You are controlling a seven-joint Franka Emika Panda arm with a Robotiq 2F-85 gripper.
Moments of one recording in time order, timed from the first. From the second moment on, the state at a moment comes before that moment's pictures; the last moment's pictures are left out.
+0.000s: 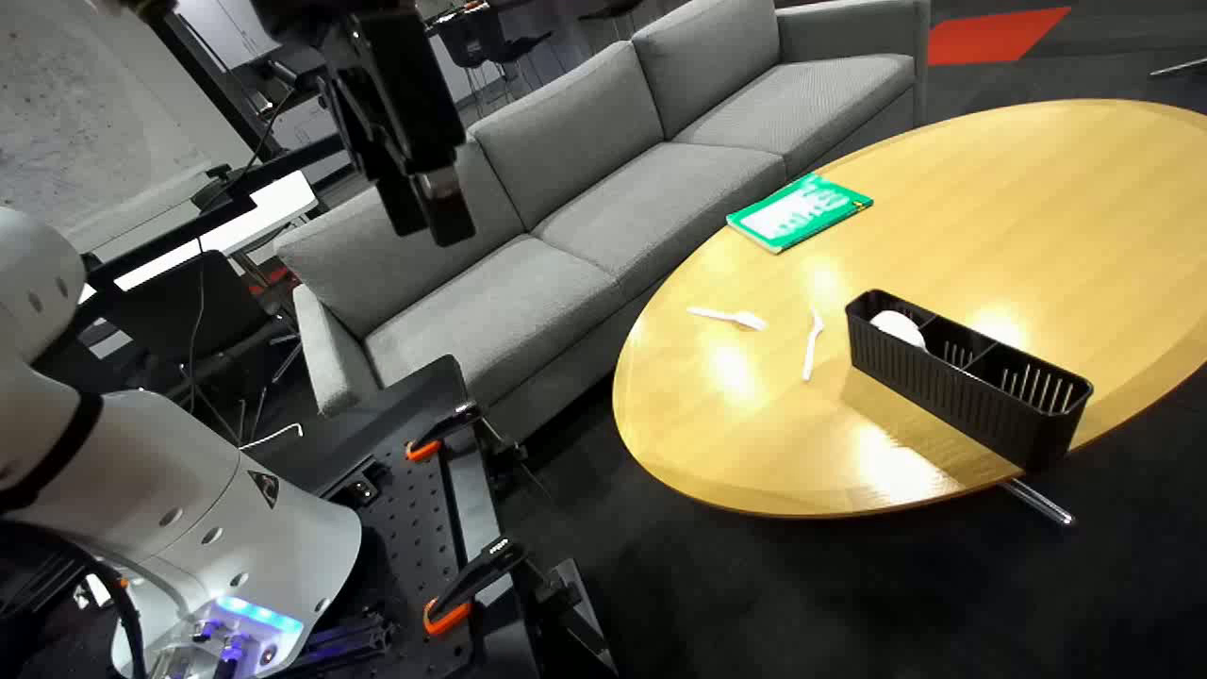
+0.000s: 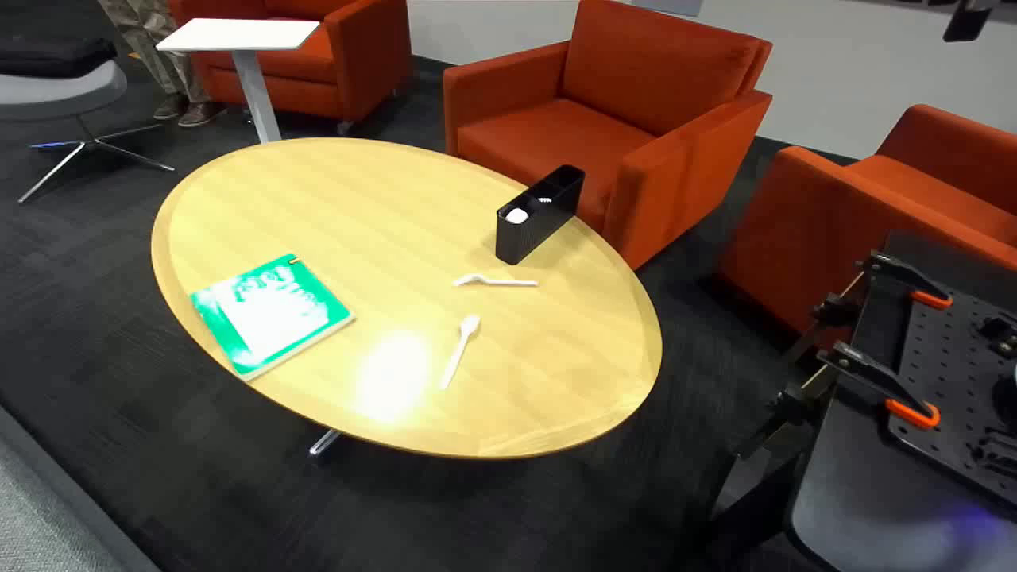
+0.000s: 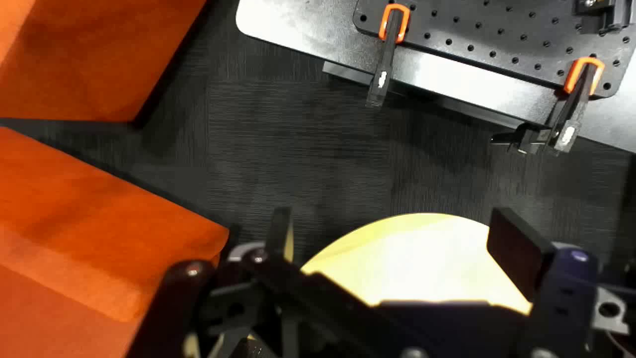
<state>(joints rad) -0.04 -0.61 -0.08 -2.66 -0.26 1.89 -0.29</state>
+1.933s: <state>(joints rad) 0.20 -0.14 -0.06 -2.49 0.00 2.61 -0.59</state>
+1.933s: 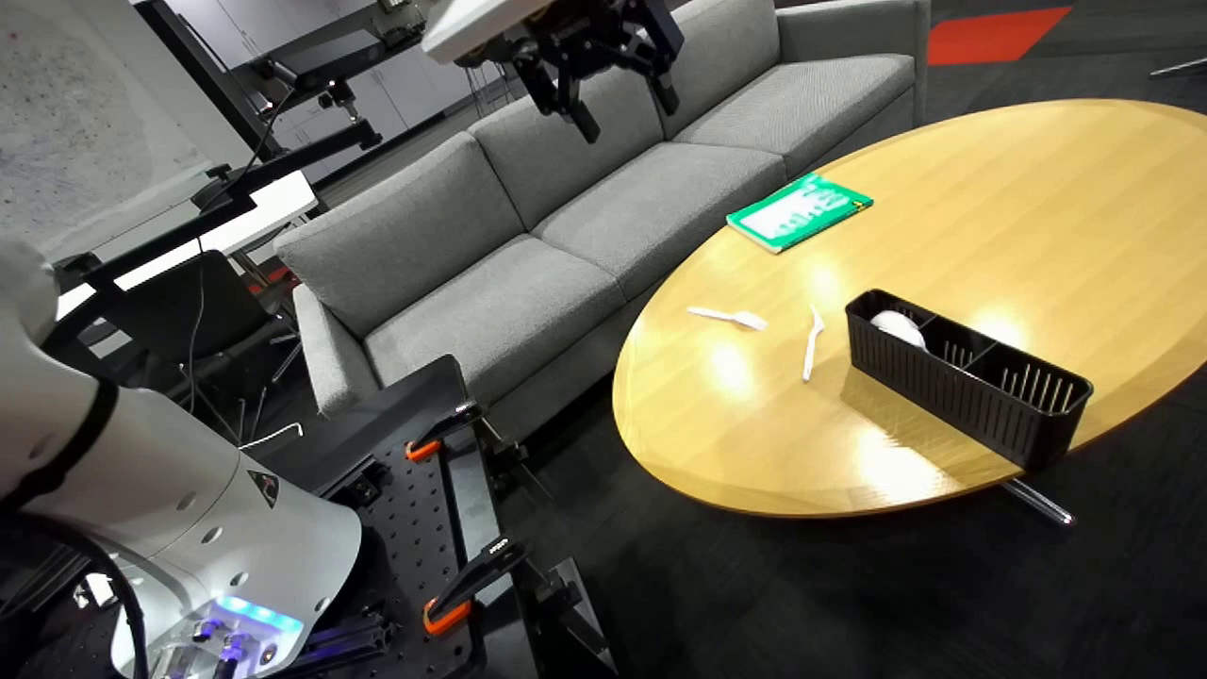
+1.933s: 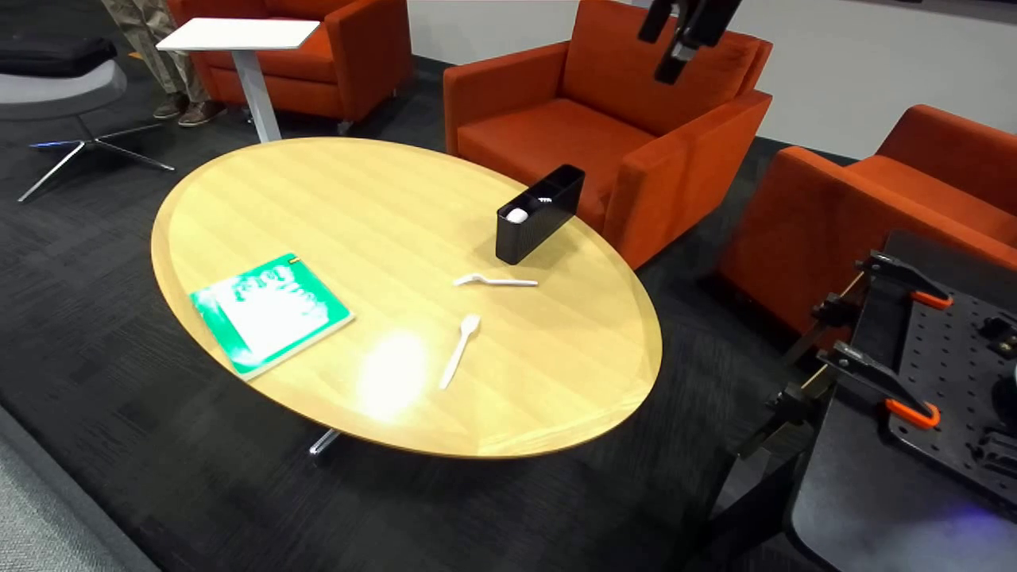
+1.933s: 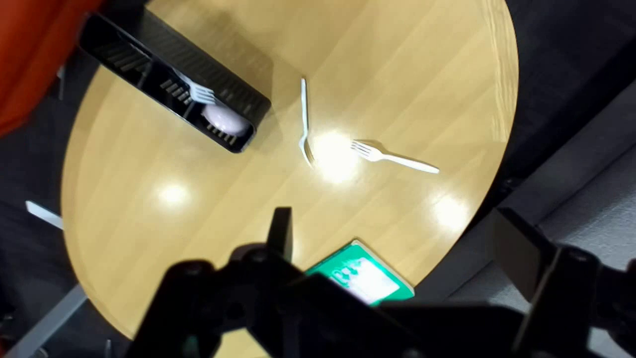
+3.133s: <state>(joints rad) 0.07 0.36 0.11 -2.27 0.18 2.89 -0.73</state>
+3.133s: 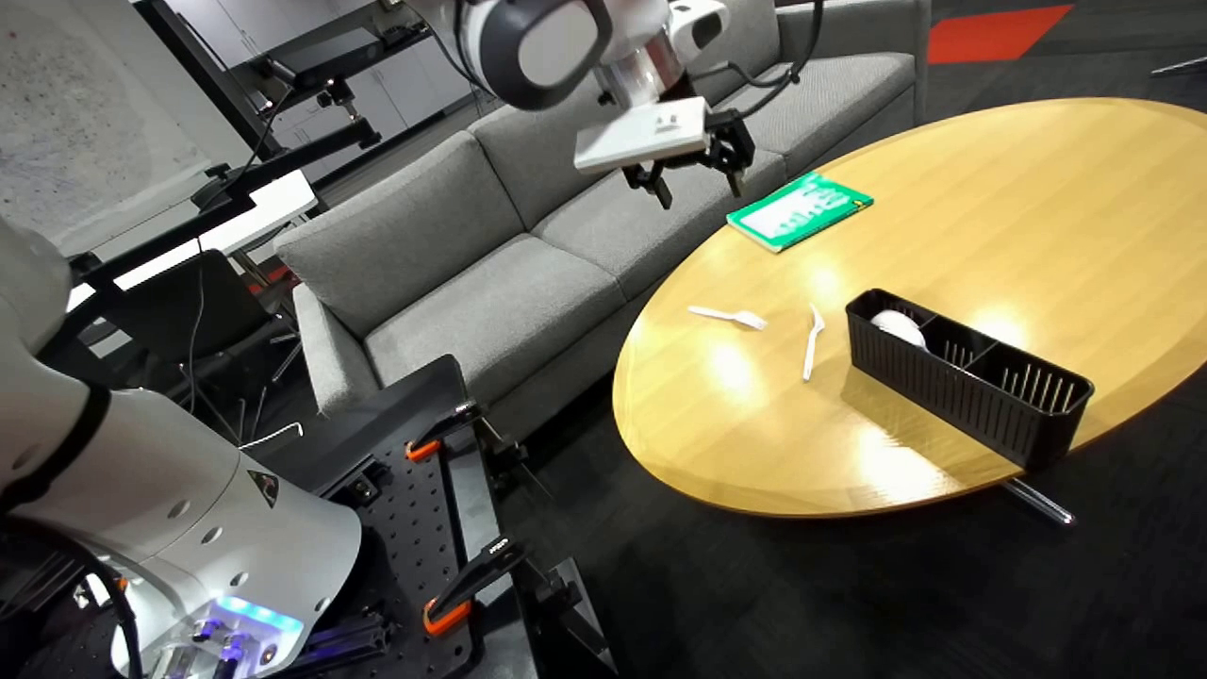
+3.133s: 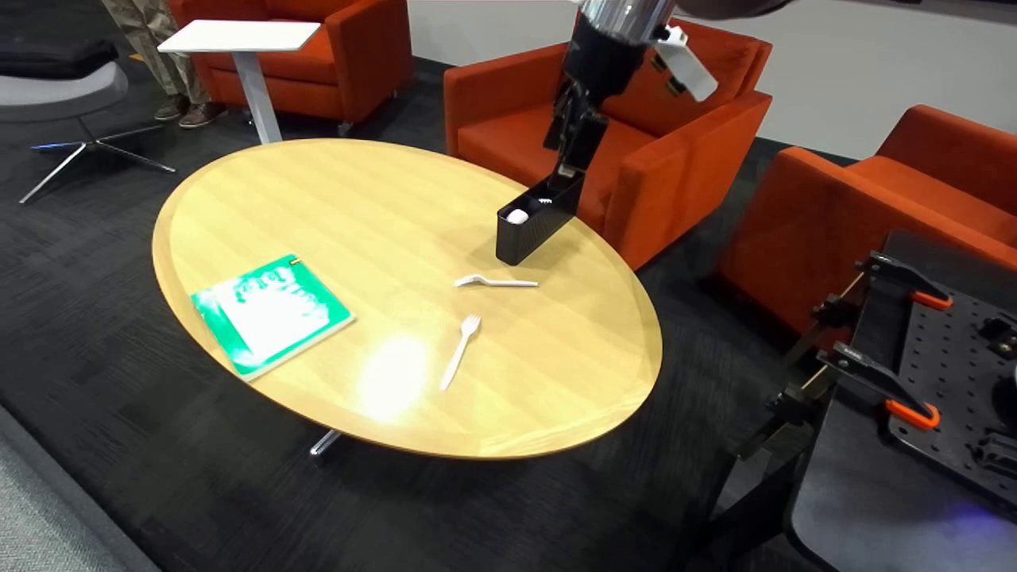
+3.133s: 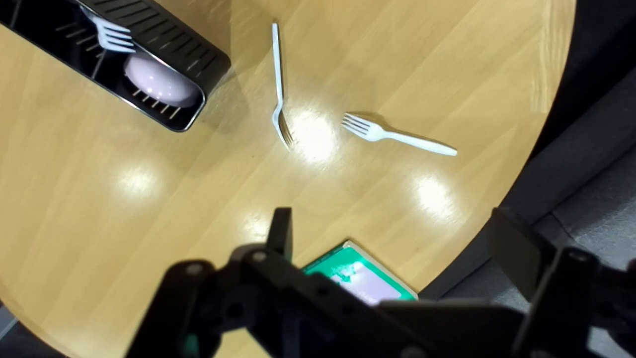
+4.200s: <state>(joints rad) 0.02 1.05 0.16 -1.59 -0.09 2.73 -0.62</state>
